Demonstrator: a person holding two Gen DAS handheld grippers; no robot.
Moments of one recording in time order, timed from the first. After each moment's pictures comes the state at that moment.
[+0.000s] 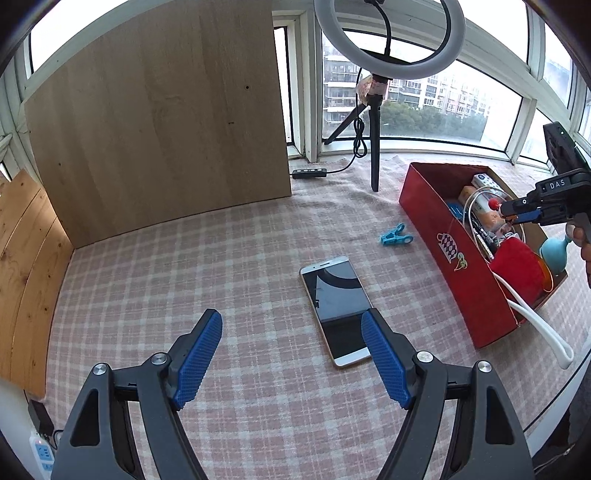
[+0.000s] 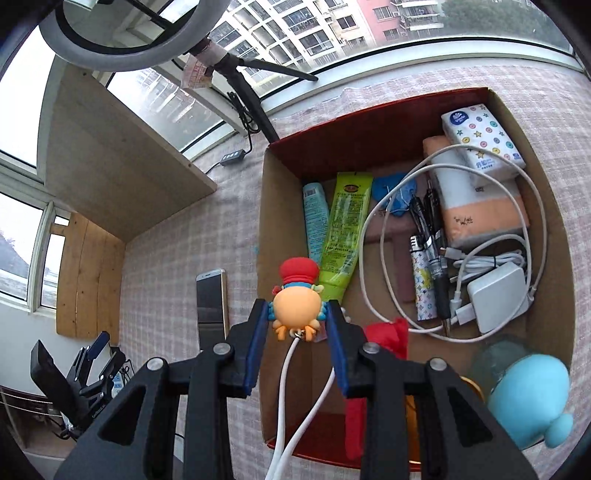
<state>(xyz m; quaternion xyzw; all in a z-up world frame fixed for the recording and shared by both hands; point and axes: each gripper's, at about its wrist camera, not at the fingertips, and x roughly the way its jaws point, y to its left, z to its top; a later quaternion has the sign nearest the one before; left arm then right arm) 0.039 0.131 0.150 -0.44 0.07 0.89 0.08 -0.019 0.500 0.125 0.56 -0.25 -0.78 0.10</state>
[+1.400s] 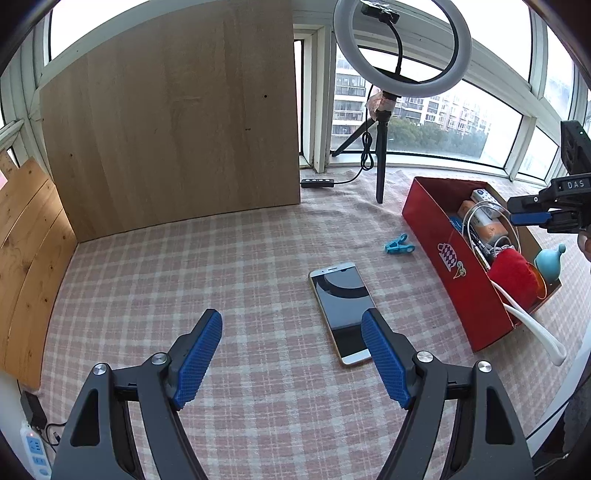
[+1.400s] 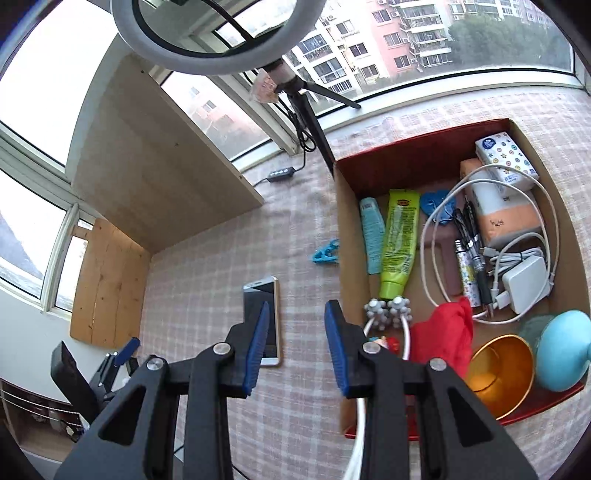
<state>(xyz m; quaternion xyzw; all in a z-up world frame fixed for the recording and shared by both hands) 0.051 0.105 0.154 -0.42 0.04 0.90 0.08 0.008 0.439 0.175 0.49 -0.26 -0.82 0.11</state>
